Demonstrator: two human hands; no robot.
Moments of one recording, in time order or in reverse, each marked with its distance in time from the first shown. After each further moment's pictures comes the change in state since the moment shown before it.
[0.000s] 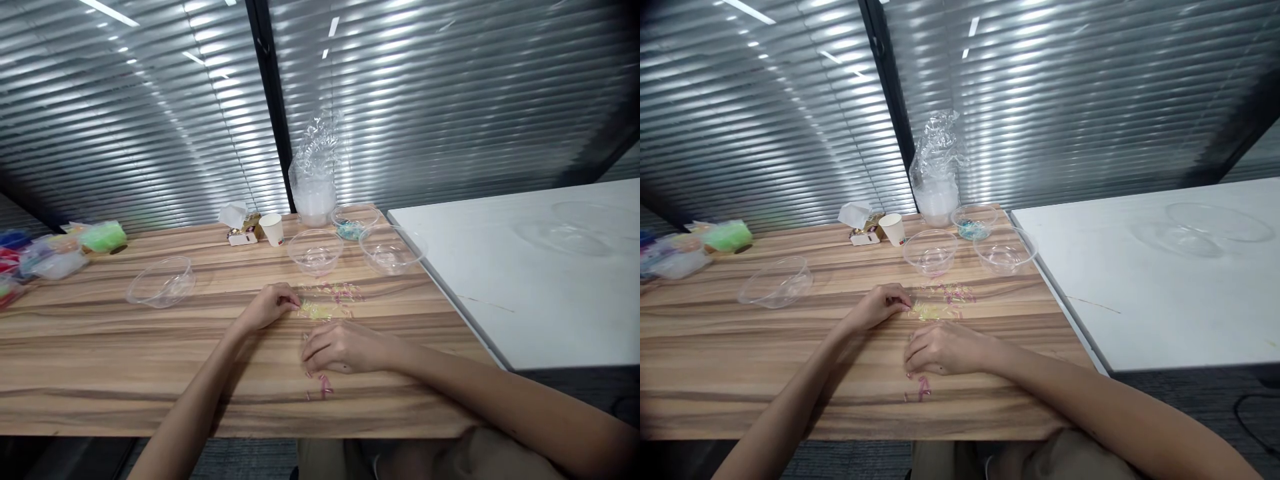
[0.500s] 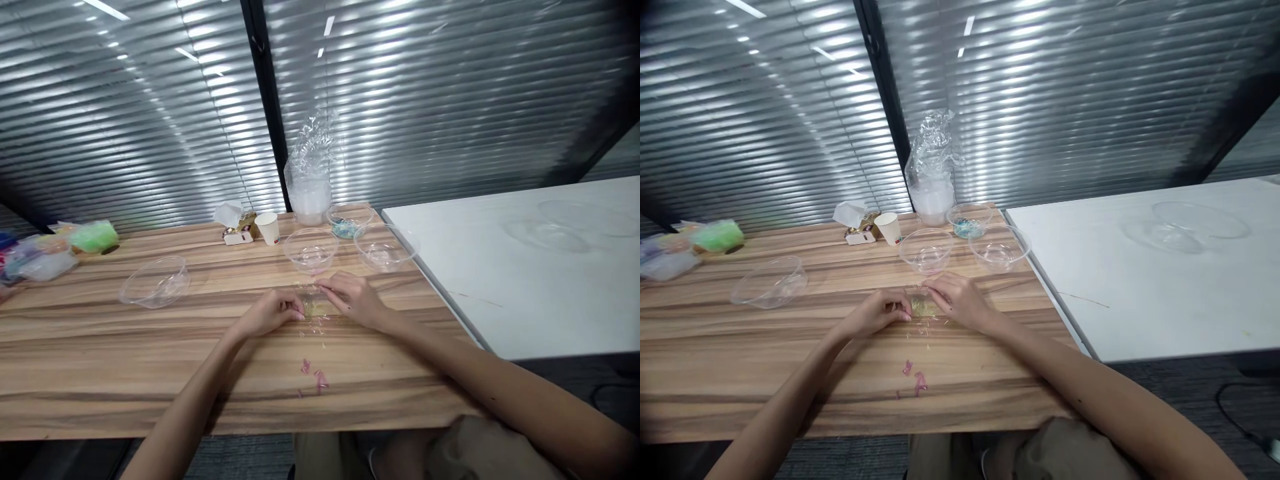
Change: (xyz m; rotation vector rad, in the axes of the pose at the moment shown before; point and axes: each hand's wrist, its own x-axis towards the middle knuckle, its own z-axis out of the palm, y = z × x) left_hand -0.005 0.032 -0.001 -0.080 -0.149 0.037; right_hand -0.017 0.028 -0.022 -0.323 0.584 0.416
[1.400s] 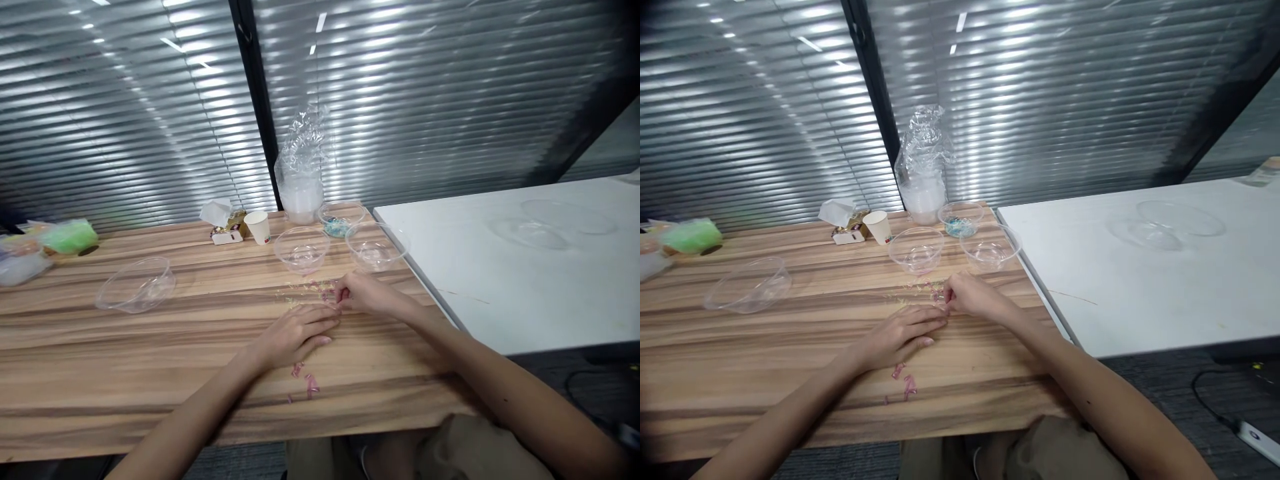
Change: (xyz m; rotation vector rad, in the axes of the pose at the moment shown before) left_hand 0.008 0.020 0.050 0.292 -0.036 0.435; right_hand 0.014 0.006 -0.044 0.009 -0.692 0.580
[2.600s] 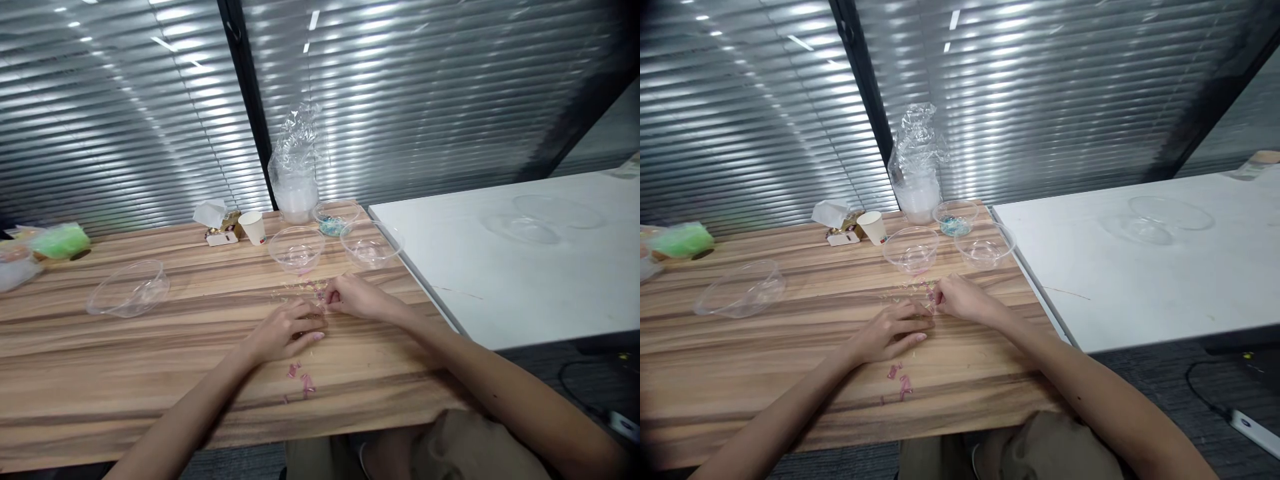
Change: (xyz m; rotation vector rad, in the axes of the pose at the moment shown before) left_hand -0.002 -0.007 -0.008 -0.008 0.030 0.032; right_hand -0.002 -0.007 0.008 -0.013 0.050 -0.037
